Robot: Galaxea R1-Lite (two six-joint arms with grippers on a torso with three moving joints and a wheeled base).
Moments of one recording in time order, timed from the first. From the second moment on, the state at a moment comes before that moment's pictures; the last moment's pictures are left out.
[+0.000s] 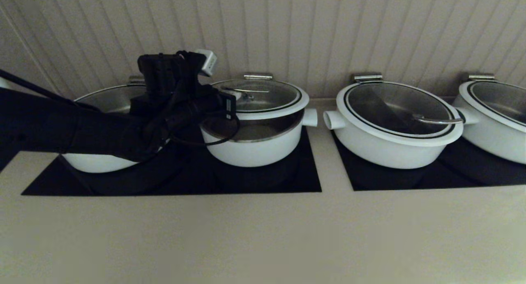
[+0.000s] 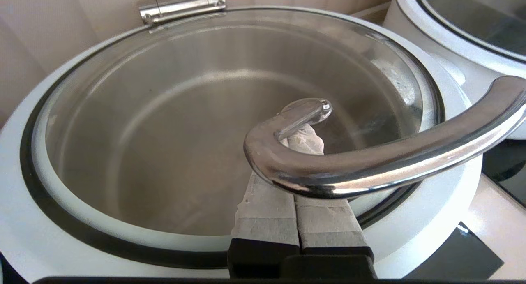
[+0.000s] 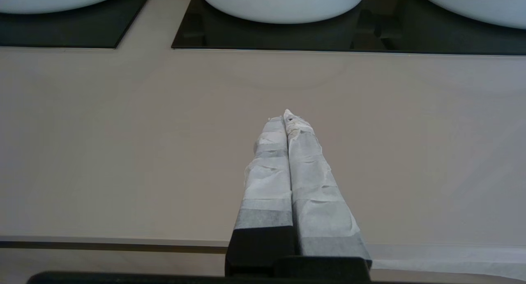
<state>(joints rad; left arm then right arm) -0.38 1.95 -1.31 -0.60 -0.16 0.03 -0.01 0.00 0.00 0.01 0.01 -0.02</state>
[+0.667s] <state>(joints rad) -0.38 1.96 -1.36 -0.60 -0.16 0.06 -0.01 0.00 0.00 0.01 0.01 -0.02</state>
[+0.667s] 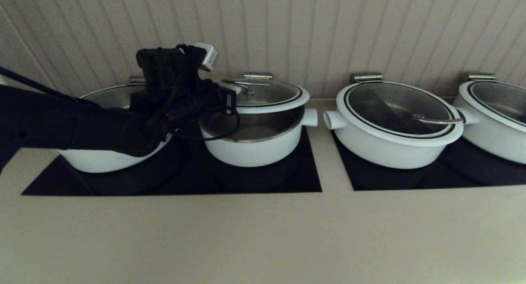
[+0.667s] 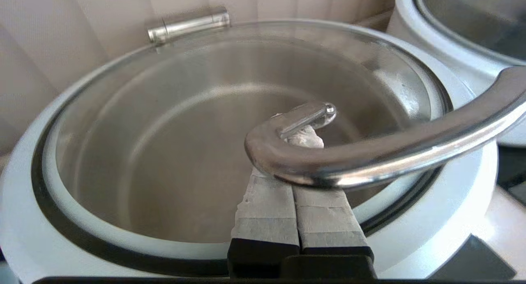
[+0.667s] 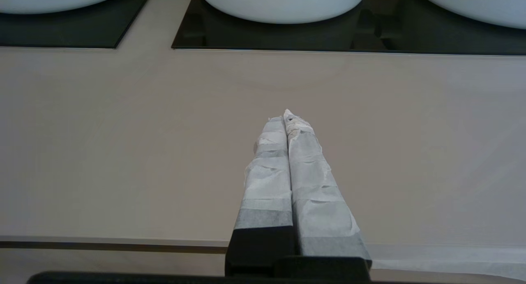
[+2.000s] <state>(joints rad) -0.38 1.97 -1.40 -0.59 -0.16 0.07 -0.01 0.00 0.00 0.01 0.01 -0.02</state>
